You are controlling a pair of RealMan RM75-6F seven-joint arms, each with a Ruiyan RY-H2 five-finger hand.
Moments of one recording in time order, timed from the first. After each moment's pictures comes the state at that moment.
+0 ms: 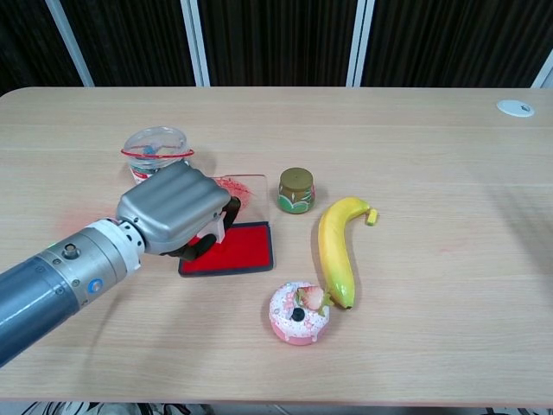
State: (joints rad) left arm -0.66 -1.90 -0.04 -1.27 1.28 1.10 0.84; right arm 0.08 -1.09 0.05 -1.62 -1.51 1.45 0.27
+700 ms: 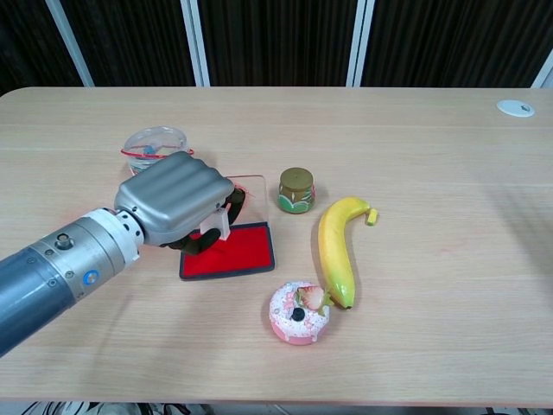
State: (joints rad) left arm -0.66 -1.87 -0.06 -1.34 1.32 1.12 0.85; right arm 0.08 -1.09 0.05 -1.62 -1.51 1.45 0.27
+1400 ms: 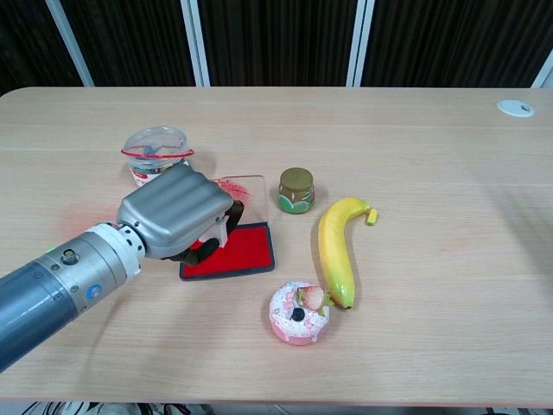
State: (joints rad) left arm -0.65 -1.90 -0.04 -1.28 1.31 1.09 0.85; right arm 0.08 -1.09 0.05 -1.62 -1.51 1.45 0.27
